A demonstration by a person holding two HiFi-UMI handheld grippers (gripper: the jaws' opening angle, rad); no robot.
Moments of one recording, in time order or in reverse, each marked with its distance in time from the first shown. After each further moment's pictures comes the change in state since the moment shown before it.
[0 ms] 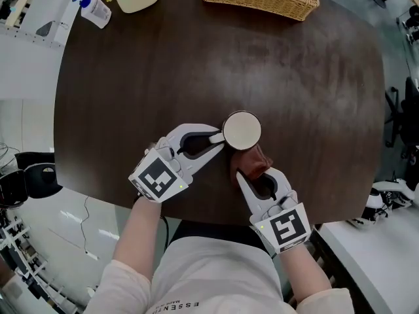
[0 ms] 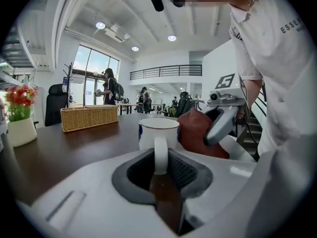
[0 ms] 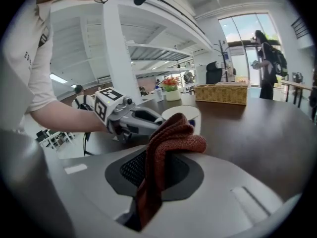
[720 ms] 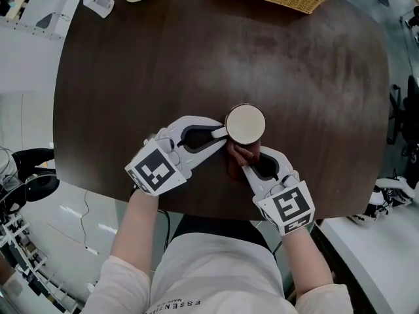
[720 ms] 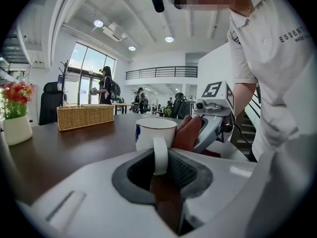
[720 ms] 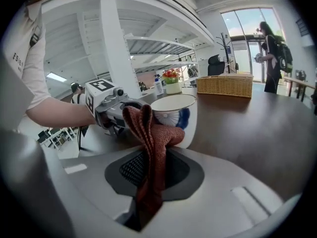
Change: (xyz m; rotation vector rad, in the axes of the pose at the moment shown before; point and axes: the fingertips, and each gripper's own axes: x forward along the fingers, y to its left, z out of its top) left arm -0.011 -0.006 -0.006 0.007 -0.012 -0.067; right arm 0.030 -0.010 -0.020 -0.005 0.068 0.016
